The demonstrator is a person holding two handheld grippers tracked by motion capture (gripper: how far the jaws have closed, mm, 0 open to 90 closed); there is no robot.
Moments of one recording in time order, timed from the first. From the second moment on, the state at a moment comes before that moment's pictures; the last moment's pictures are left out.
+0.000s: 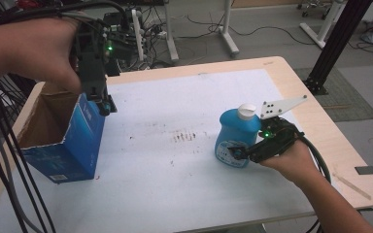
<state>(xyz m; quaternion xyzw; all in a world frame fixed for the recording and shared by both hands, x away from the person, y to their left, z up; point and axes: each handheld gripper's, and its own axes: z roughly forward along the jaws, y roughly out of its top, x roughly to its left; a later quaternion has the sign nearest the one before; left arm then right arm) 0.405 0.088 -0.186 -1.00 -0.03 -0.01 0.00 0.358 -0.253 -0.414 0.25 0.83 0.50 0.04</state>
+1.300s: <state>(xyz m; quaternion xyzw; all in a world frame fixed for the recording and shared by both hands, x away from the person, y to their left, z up) 0.407 0.085 -0.190 -1.00 -0.03 -0.01 0.01 0.356 -0.255 -0.414 0.23 0.83 0.51 0.04</state>
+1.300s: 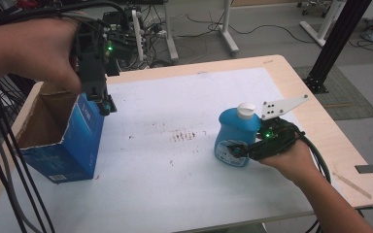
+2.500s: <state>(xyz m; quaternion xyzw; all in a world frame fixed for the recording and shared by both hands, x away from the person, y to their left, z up) 0.410 0.080 -0.195 -1.00 -0.03 -0.01 0.01 0.348 -0.257 -0.415 0.21 0.82 0.53 0.10</state>
